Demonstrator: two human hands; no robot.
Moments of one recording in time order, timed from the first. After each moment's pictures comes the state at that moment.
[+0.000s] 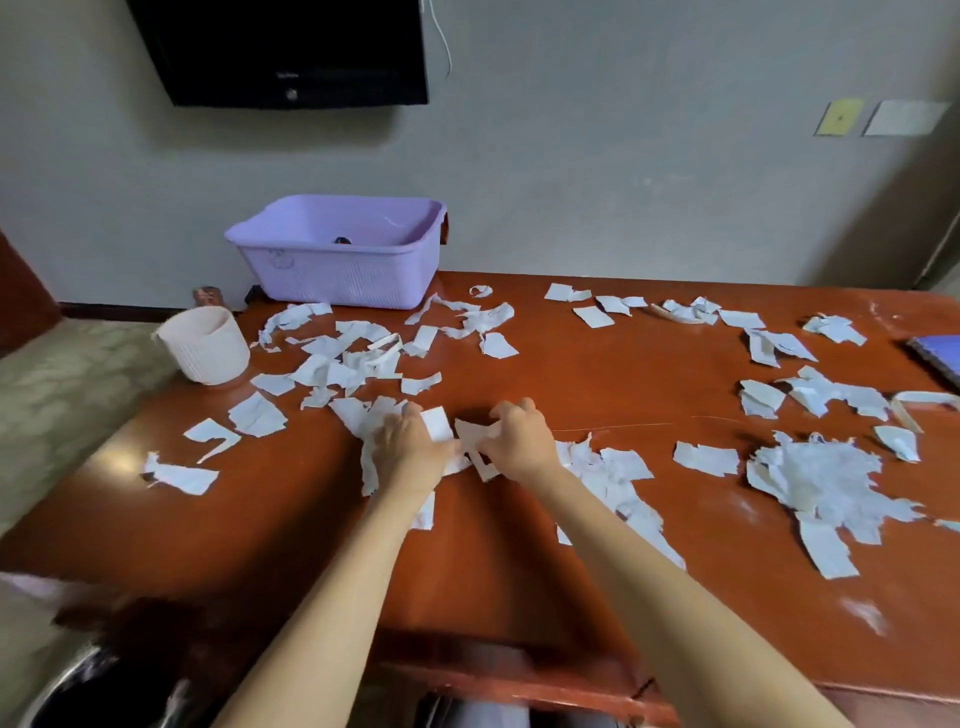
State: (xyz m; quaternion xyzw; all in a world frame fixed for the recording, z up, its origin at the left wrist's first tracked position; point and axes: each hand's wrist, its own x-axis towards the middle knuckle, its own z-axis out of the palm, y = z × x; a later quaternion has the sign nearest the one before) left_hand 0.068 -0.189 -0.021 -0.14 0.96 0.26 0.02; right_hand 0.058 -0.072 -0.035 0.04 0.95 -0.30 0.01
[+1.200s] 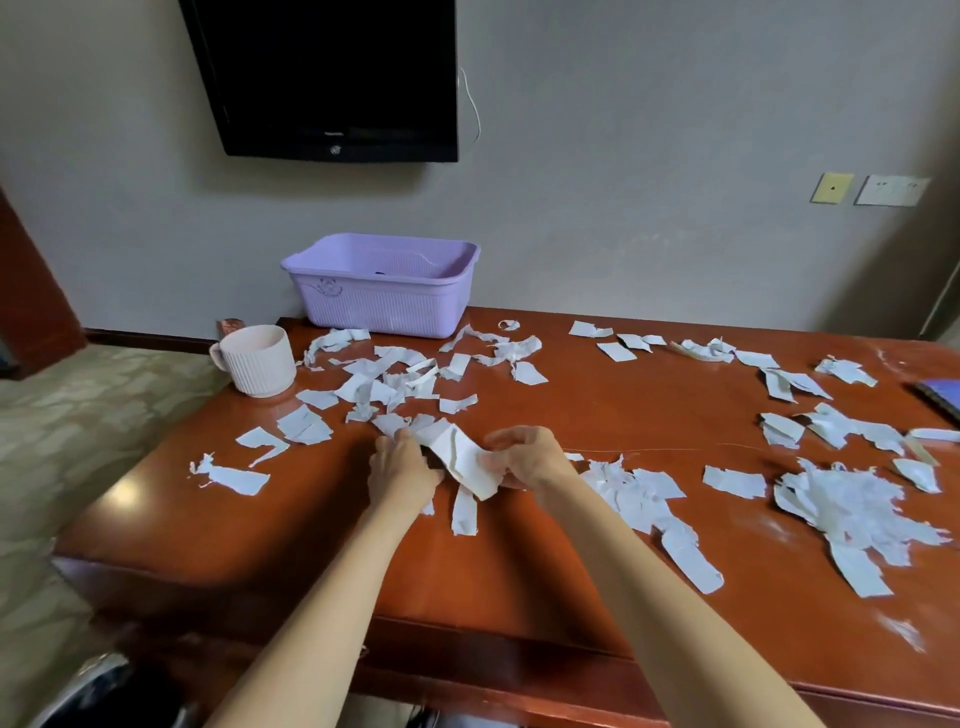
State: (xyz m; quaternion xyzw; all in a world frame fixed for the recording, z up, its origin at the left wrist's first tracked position) left_hand 0.079 -0.243 -0.028 -0.16 0.95 0.28 0.00; right_hand 0.082 -0.104 -0.010 0.13 0.76 -0.63 0.11
